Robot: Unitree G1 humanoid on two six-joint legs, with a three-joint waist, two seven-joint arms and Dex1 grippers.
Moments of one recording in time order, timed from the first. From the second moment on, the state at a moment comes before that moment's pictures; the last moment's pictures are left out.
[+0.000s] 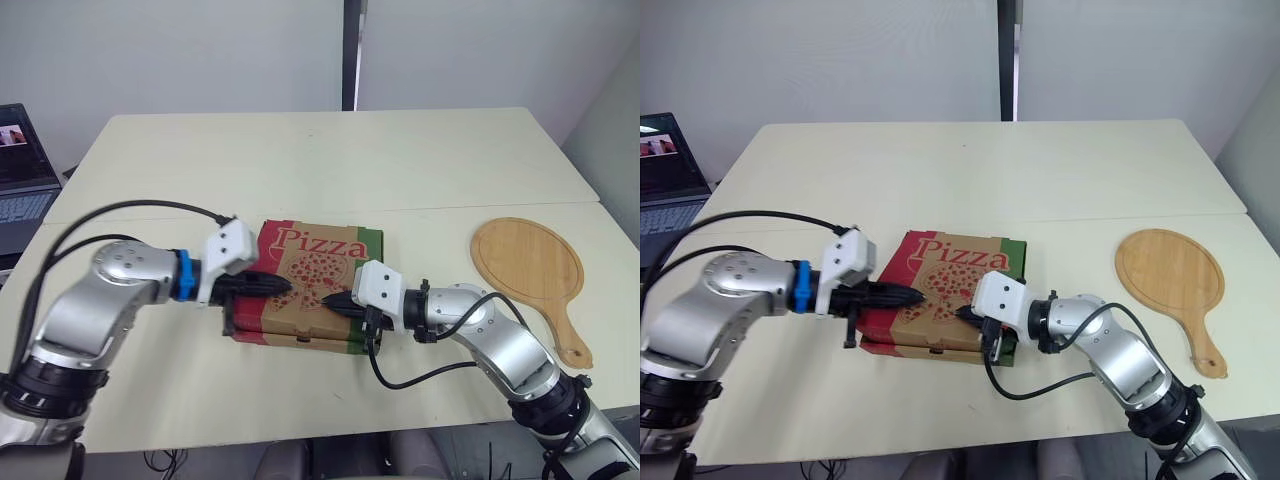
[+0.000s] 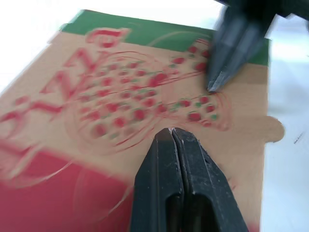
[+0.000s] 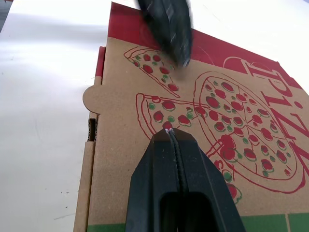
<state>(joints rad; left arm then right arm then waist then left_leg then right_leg) -0.39 0.98 0.02 -0.27 -0.46 0.62 -1.18 -0.42 -0.48 0.46 -0.45 0.18 0.55 0.77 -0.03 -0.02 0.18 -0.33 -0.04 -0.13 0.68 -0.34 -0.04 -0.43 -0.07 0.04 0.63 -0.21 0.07</state>
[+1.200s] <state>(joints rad) -0.24 1.08 0.05 -0.21 -0.37 0.53 -1.28 -0.43 -0.47 0.47 -0.41 0.14 0.51 0.85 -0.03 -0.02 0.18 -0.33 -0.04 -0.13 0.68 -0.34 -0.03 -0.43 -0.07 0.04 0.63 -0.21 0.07</state>
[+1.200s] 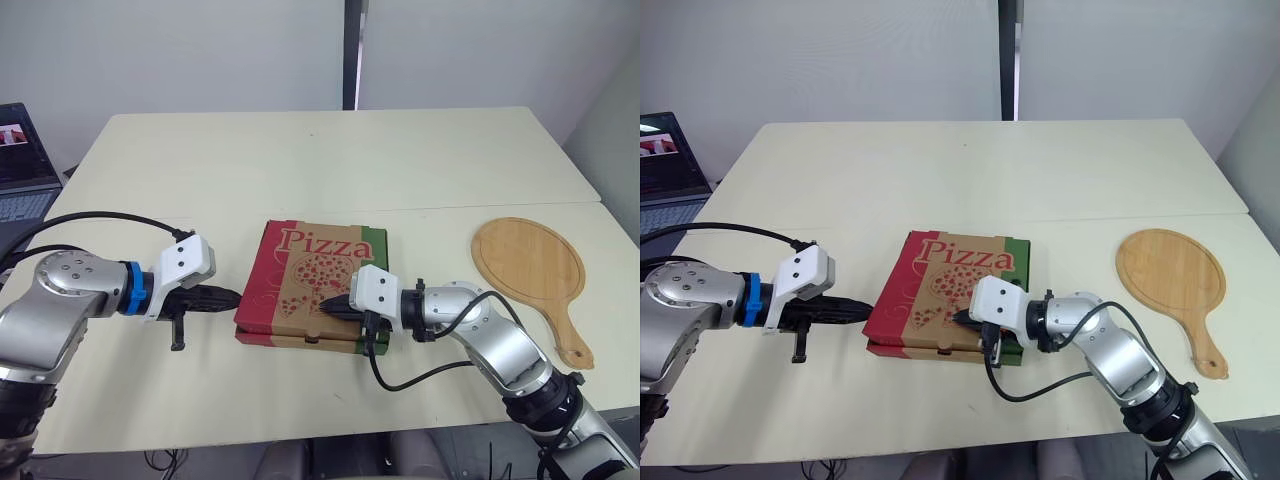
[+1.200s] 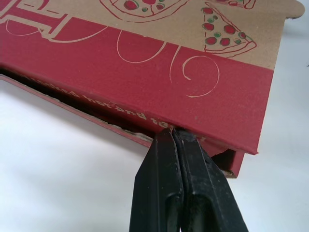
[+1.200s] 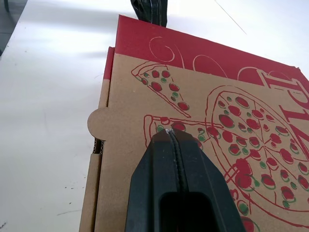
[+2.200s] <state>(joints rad) -0.19 0.90 0.04 -0.20 -0.43 0.56 -1.10 -0.41 -0.50 0.48 -0.37 0.06 0.46 0.87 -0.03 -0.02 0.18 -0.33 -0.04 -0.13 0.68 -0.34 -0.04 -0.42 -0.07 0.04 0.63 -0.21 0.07</state>
